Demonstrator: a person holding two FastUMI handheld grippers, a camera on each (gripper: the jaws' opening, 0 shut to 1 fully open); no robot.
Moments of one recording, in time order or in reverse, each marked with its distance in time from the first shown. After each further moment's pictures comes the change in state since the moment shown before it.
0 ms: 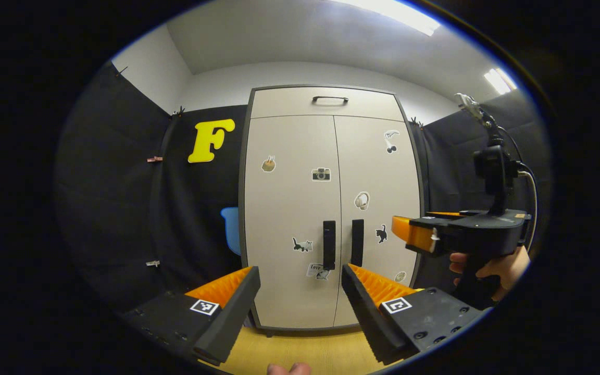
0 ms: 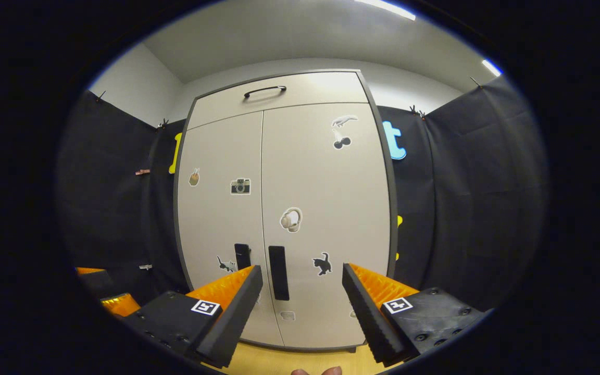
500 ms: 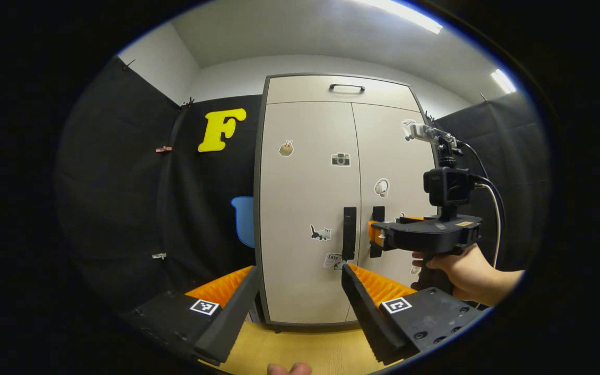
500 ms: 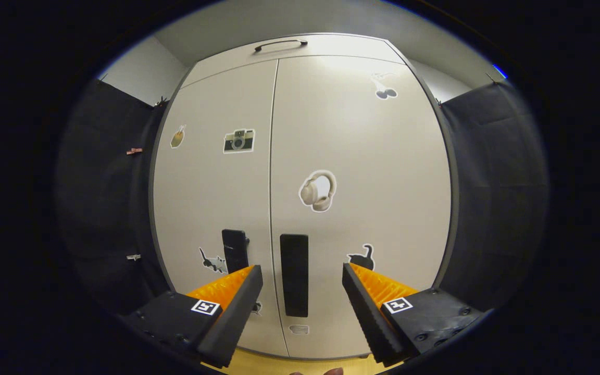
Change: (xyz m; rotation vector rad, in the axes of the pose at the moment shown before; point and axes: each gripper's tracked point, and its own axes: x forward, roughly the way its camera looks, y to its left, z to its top) left arm 0.014 0.029 -0.031 -0.019 0.045 0.041; right arm 0.100 0.026 -0.069 -0.037 0.089 -0.013
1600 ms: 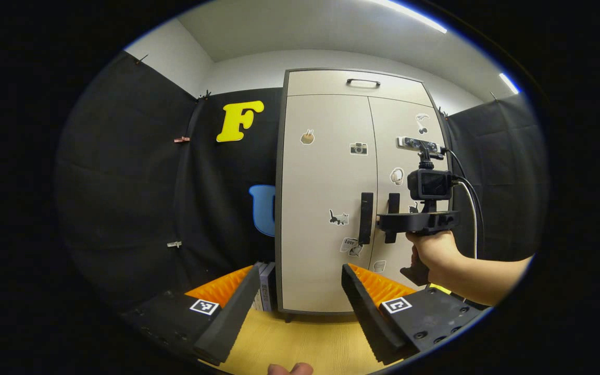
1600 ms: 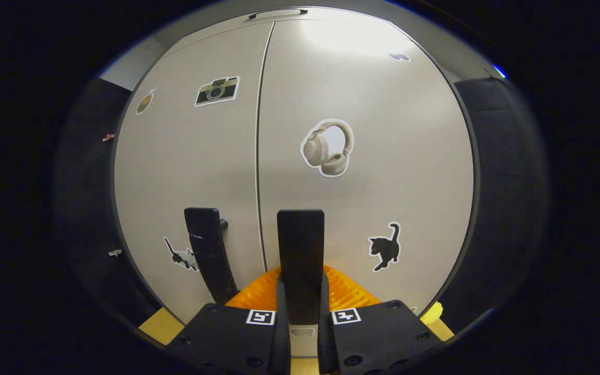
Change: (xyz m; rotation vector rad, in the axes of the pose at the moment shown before) left arm -0.039 0.027 -0.016 -0.003 0.028 0.085; right arm 0.036 0.000 -0.030 -0.005 0.090 -0.097
